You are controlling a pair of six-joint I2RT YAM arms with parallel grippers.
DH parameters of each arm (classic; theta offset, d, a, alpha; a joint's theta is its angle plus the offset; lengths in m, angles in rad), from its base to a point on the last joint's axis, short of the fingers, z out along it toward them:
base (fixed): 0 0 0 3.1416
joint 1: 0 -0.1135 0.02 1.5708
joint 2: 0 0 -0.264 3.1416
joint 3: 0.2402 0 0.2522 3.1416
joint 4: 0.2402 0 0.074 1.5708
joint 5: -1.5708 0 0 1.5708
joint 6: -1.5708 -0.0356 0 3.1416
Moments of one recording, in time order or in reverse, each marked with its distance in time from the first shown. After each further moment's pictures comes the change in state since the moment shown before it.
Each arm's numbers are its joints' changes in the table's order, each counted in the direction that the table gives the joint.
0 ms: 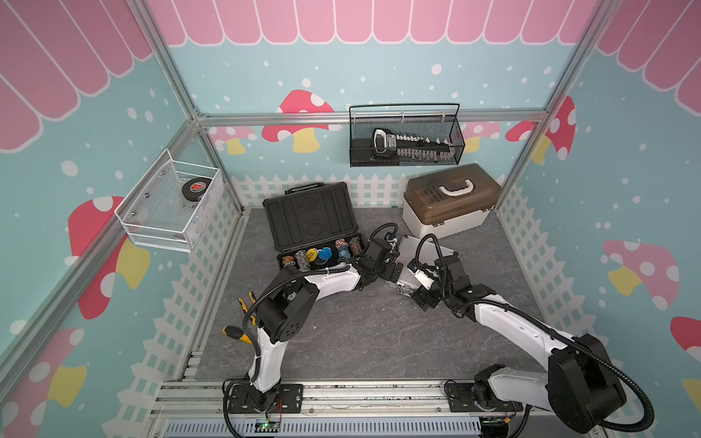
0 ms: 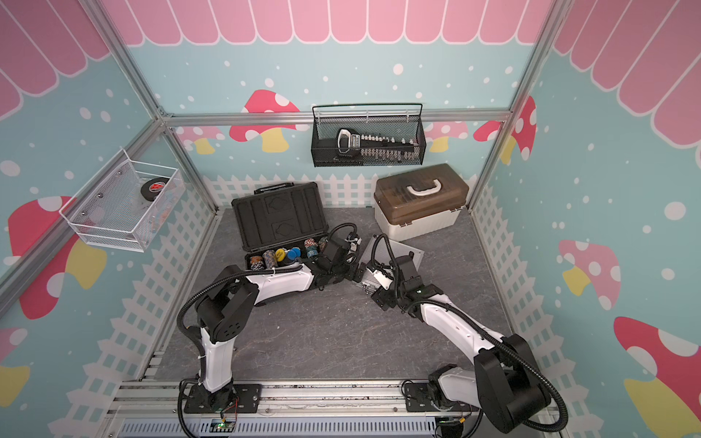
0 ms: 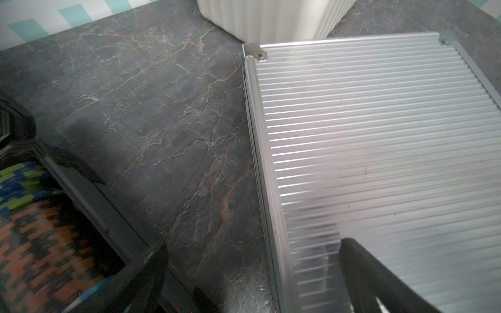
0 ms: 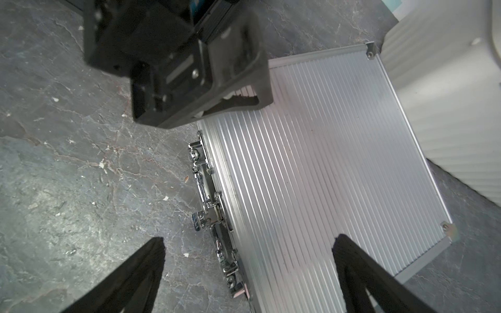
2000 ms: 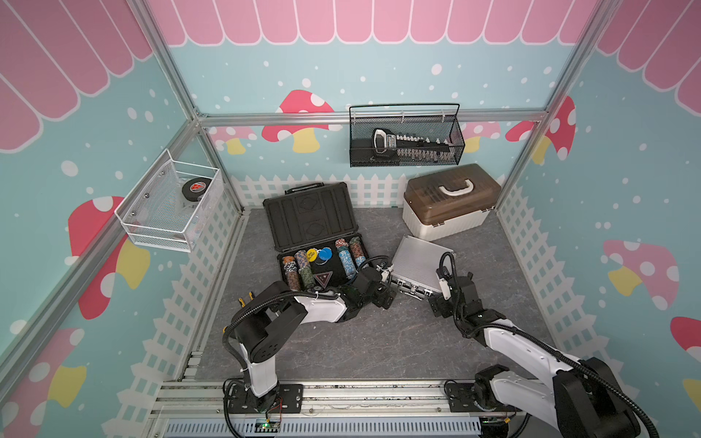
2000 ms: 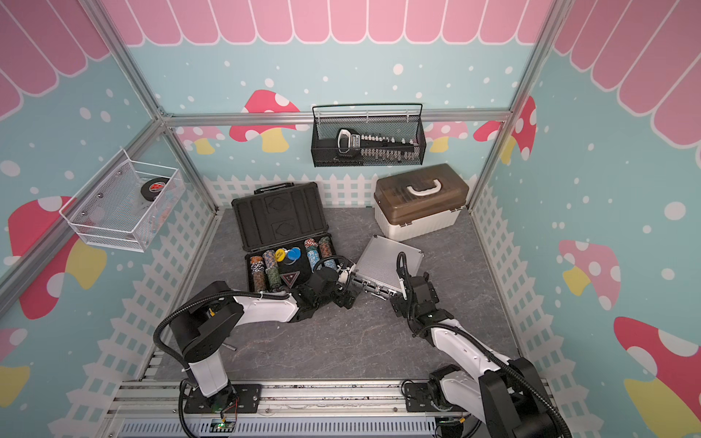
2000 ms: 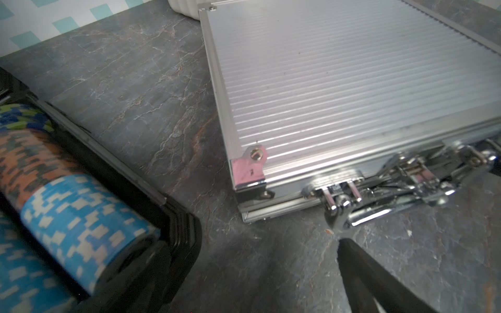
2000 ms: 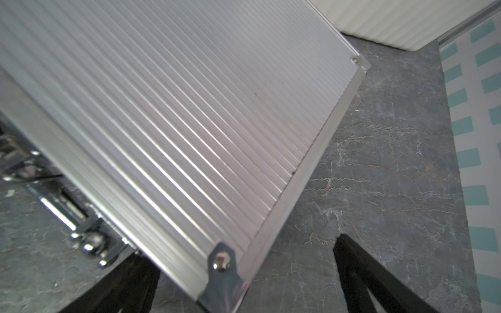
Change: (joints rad) left arm 0.094 -0.212 -0.460 -0.340 0.041 -0.070; right arm 0.082 -0.149 -0.286 -0.187 -0.298 -0.302
